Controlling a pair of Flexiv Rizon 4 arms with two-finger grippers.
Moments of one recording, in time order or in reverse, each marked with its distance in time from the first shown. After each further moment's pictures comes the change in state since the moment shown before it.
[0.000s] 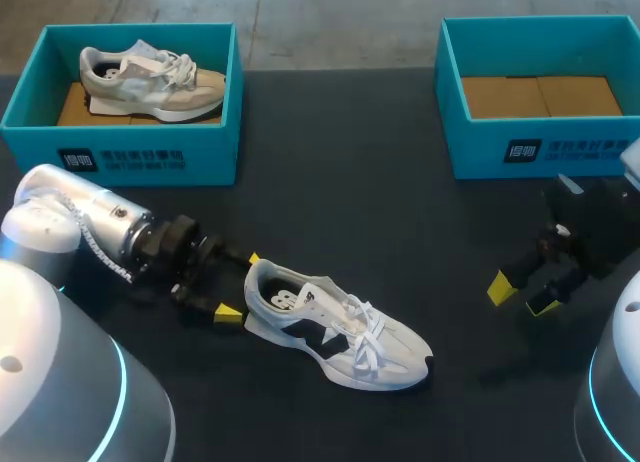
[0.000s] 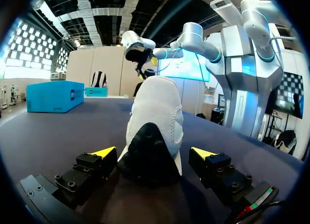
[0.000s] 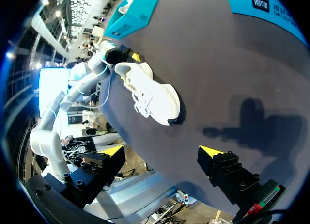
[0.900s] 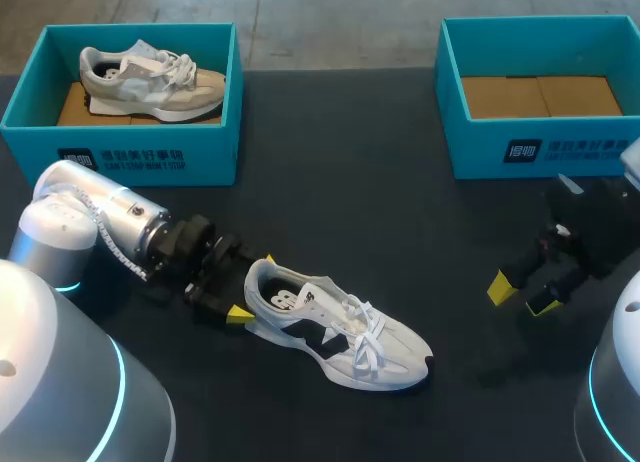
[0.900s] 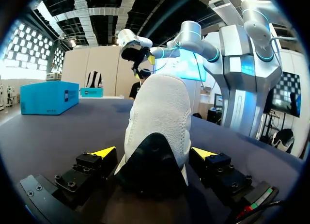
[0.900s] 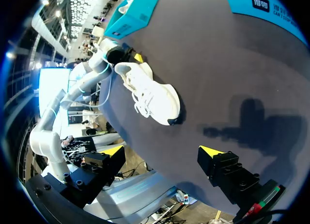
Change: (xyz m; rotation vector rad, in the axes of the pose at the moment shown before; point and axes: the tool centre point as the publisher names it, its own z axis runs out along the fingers) left arm -0.003 -0.004 0.020 -0.001 0.043 0.009; right arm 0.000 0.000 0.000 0.000 0.000 0.000
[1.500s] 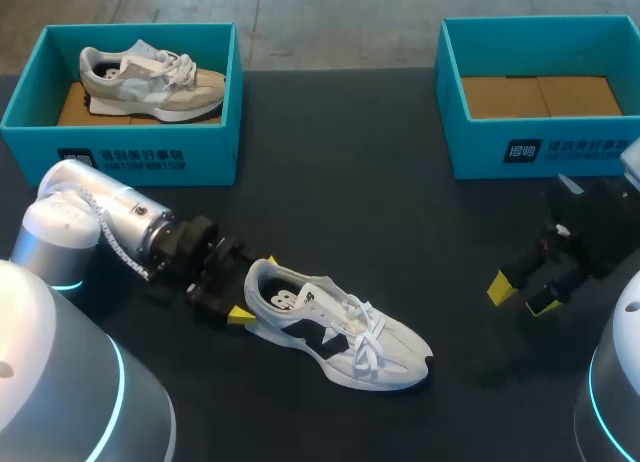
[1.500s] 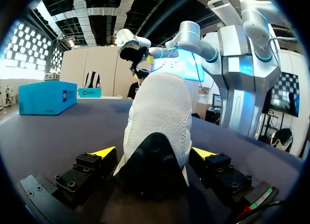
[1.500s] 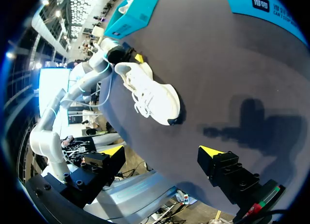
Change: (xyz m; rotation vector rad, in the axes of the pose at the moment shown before) left arm 0.000 0.001 0.003 0.004 0.019 0.003; right arm 0.000 0.000 0.000 0.000 0.000 0.000
